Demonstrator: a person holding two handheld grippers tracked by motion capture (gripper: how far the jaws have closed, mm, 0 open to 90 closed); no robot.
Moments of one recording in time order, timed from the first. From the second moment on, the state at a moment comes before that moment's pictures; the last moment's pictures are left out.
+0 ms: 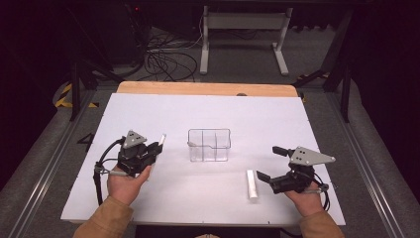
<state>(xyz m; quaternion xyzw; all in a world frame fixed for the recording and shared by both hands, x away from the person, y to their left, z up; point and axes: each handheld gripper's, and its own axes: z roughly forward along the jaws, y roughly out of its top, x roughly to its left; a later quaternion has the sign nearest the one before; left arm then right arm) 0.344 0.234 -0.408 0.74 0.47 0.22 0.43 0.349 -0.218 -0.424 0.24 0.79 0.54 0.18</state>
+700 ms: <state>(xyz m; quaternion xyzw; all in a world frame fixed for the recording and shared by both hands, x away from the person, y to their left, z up) 0.335 0.257 -0.388 0.69 0.42 0.19 0.57 0.349 -0.217 -0.425 0.24 0.79 0.54 0.18</state>
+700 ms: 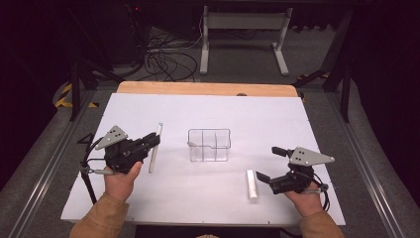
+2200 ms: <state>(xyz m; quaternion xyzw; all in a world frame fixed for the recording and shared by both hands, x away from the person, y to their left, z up) 0.372 0.208 -0.341 0.71 0.35 0.22 0.58 0.349 -0.216 -0.426 0.24 0.79 0.54 0.17</state>
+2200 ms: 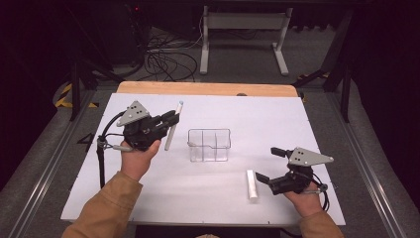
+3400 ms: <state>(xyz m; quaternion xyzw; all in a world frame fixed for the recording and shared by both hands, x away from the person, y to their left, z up) 0.409 0.125 -0.342 0.73 0.31 0.19 0.58 0.348 -0.217 -0.427 0.24 0.79 0.54 0.17</state>
